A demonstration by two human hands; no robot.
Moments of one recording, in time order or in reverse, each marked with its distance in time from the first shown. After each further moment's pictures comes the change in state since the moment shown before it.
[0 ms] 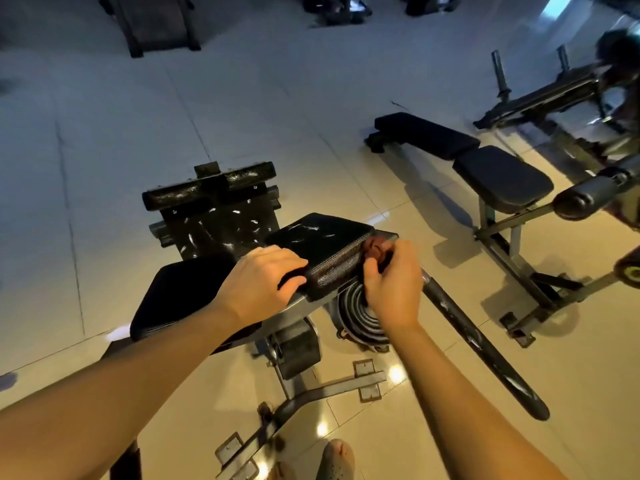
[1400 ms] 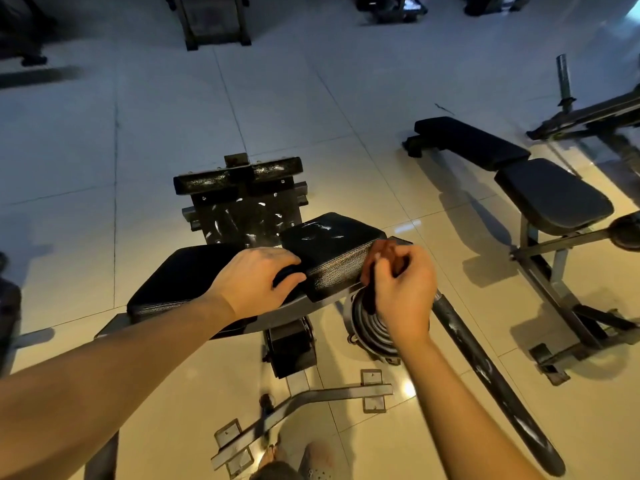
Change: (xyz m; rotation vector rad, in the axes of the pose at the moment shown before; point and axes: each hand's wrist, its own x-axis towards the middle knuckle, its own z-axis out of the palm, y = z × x) left_hand 0.000 0.009 -0.002 0.072 -0.111 -0.185; right_hand 0.016 0.019 -0.002 0.185 -0.040 0.030
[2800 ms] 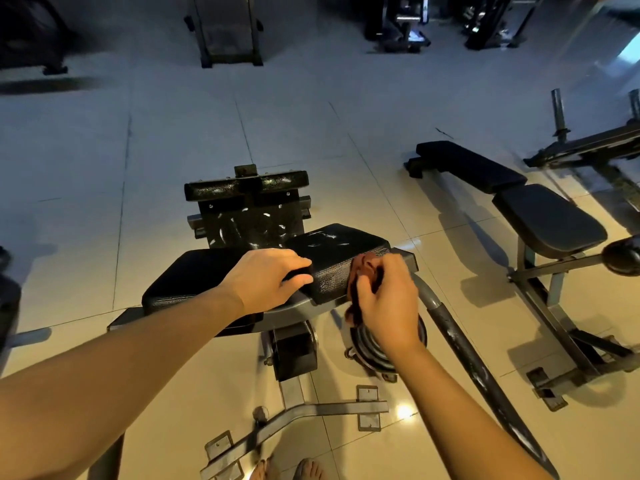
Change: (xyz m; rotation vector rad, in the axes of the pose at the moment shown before) left_hand 0.003 -0.001 -0.001 0.089 -0.025 0.003; right_hand -0.013 -0.005 0.003 -0.157 -0.190 -0.242
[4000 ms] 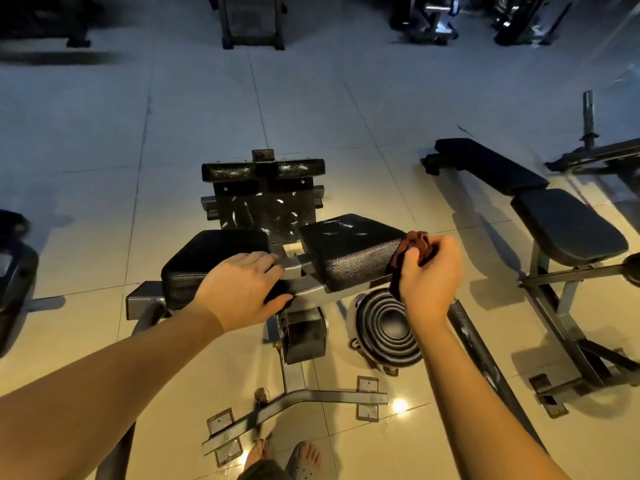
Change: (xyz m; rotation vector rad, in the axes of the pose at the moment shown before) left_hand -0.070 -0.024 0.013 0.355 0.019 -0.010; right_hand 0.025 0.000 -0.012 0.049 0.273 0.189
